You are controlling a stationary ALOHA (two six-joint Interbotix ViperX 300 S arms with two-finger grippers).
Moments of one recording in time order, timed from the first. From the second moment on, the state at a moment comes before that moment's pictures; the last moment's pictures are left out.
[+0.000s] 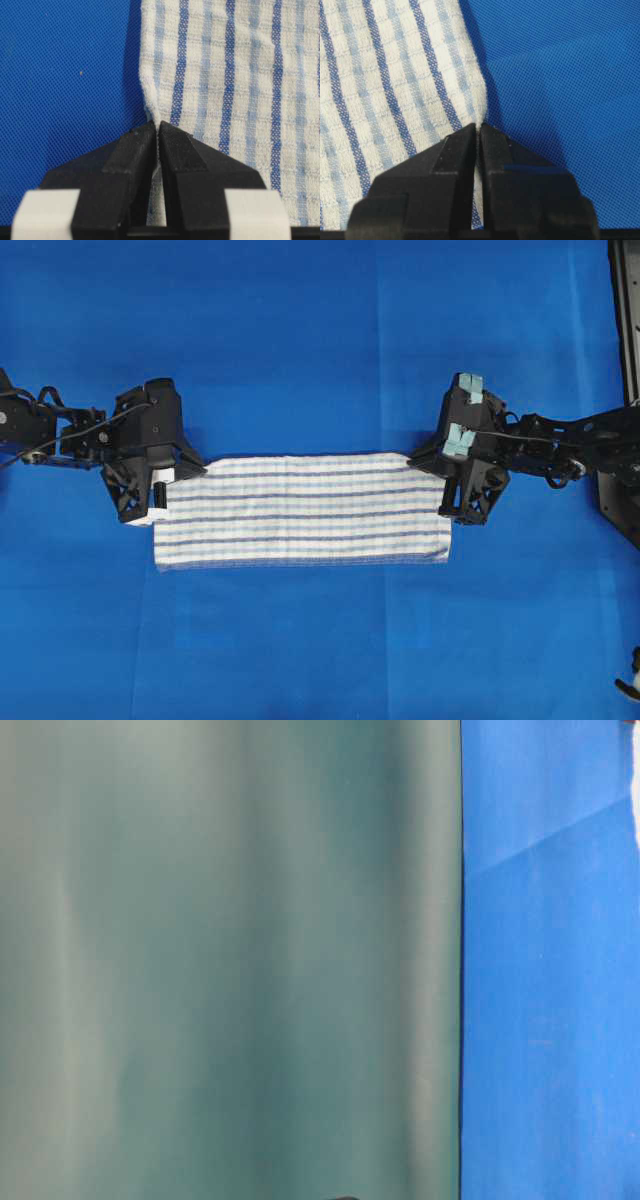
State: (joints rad) left arm 0.01 0.02 1.03 -0.04 -0.21 -0.08; right arm 0.02 -0.04 1.08 0.62 -0.21 -0.19
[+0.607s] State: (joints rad) left arm -0.05 -0.25 0.92 -0.05 0.11 -0.14; right arm 0.02 -0.36 1.09 0.62 -0.10 -0.19
